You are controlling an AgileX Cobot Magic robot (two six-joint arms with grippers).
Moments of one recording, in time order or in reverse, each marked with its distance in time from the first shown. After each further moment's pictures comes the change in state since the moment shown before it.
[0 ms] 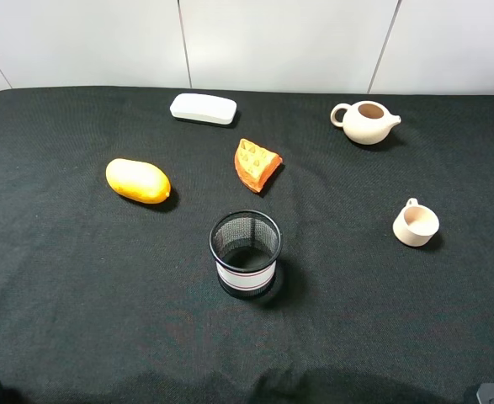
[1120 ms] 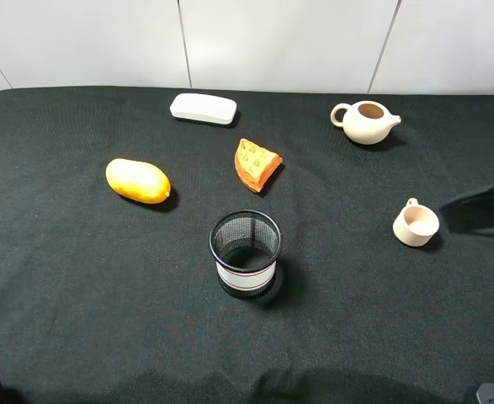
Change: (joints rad) left arm 0.000 0.000 0.000 0.000 0.000 0.000; right arm 0.363 0.625 -0.189 0.056 0.078 -0.068
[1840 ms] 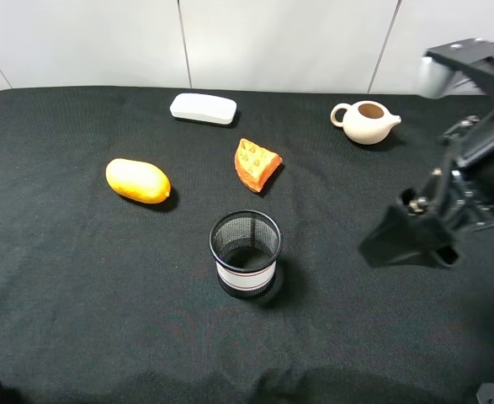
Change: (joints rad) left arm 0.000 0.000 0.000 0.000 0.000 0.000; right arm 0.218 0.273 -0.002 0.015 -0.085 0.160
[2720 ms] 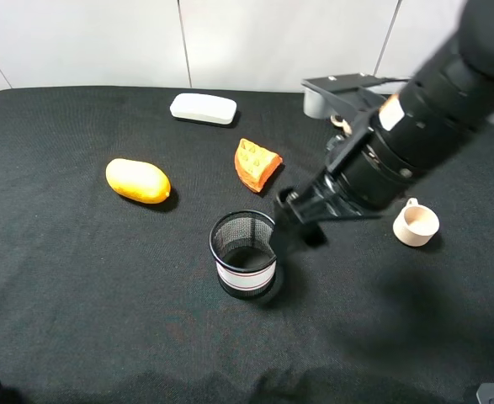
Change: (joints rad) left arm 0.000 0.000 0.000 0.000 0.000 0.000; right arm 0.168 0.346 -0.116 -0.022 -0.194 0.201
